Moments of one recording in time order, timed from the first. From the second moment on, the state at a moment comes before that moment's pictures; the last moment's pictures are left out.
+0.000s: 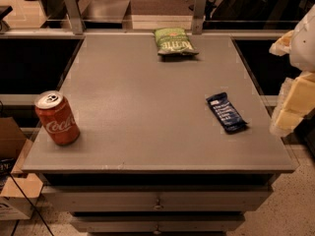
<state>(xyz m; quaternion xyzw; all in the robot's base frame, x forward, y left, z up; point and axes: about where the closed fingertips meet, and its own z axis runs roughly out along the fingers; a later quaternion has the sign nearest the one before) 0.438 -0.217 0.976 -0.60 0.78 -0.03 0.16</state>
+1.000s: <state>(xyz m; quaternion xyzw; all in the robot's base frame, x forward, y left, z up) 0.454 -0.219 0.976 -0.59 0.78 -0.01 0.22</state>
